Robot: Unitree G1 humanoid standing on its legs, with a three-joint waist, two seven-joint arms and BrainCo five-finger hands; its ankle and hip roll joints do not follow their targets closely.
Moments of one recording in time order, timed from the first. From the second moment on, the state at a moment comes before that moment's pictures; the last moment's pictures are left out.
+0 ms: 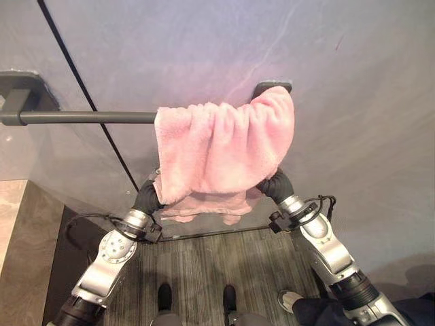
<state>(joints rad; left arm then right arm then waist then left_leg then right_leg) 0.01 0.58 -0.17 -0.23 -0.28 -0.25 0.01 -0.24 -0.44 0.38 -0.18 0.42 -0.19 0.14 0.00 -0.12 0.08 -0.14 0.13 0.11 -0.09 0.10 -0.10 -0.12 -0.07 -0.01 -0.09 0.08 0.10</state>
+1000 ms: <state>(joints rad) 0.20 0.54 -0.02 -0.13 -0.30 -0.30 0.06 -0.37 -0.38 0.61 -0.13 0.32 -0.15 0.13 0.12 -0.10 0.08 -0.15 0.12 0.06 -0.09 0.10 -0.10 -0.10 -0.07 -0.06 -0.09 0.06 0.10</state>
